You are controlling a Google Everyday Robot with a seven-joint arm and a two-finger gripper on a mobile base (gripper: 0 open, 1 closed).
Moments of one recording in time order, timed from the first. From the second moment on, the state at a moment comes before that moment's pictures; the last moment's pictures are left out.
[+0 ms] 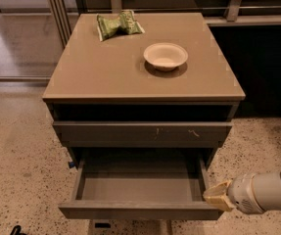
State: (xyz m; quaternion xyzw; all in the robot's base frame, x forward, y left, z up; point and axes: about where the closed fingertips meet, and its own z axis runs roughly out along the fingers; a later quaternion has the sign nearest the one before) arm 0.381 -0.208 0.604 -0.38 0.86 0.23 0.24
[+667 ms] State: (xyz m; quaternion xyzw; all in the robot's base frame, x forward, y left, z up) arm 0.378 -0.205 0.593 -0.38 0.86 0.24 0.24
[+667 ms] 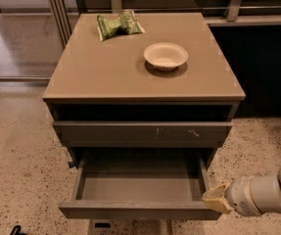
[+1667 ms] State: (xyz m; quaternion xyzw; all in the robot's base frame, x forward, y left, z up) arm 0.362 -0.199 0.493 -0.34 0.88 0.27 0.19
